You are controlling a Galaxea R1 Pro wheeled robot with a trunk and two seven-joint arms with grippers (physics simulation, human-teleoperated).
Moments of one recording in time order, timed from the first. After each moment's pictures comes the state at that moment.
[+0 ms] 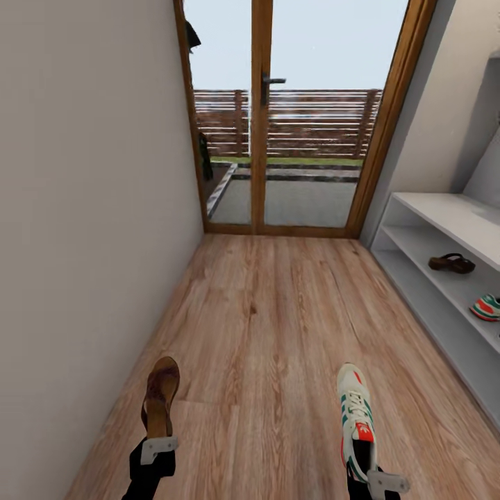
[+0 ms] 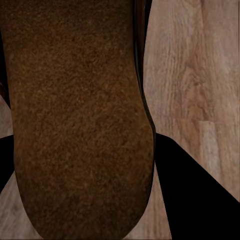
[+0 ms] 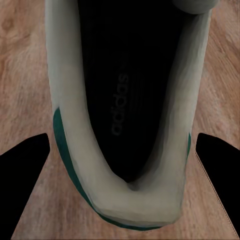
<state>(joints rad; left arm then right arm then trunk) -0.20 -0.06 0.13 -0.67 -0.08 -0.32 -0.01 -0.20 -0.05 0.13 -0.43 -0.10 -0.55 -0.24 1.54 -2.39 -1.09</state>
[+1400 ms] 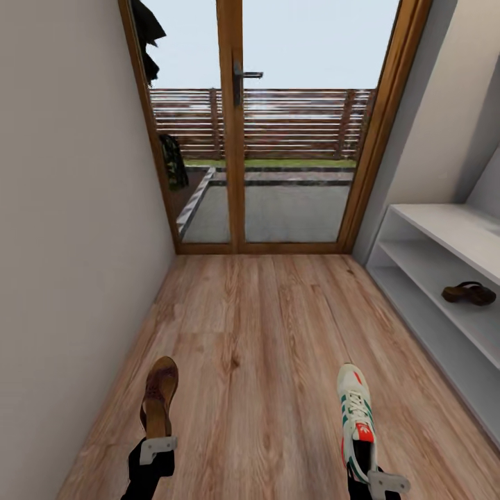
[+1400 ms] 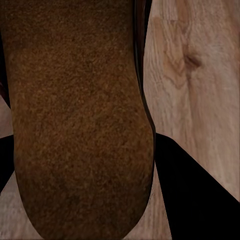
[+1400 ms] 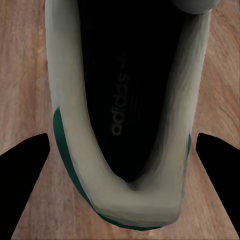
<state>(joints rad) -0.20 -0.06 0.13 -0.67 -0.07 -0.32 -0.01 -0.20 -0.05 0.13 -0.42 -0.10 -0.55 -0.24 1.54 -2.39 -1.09</state>
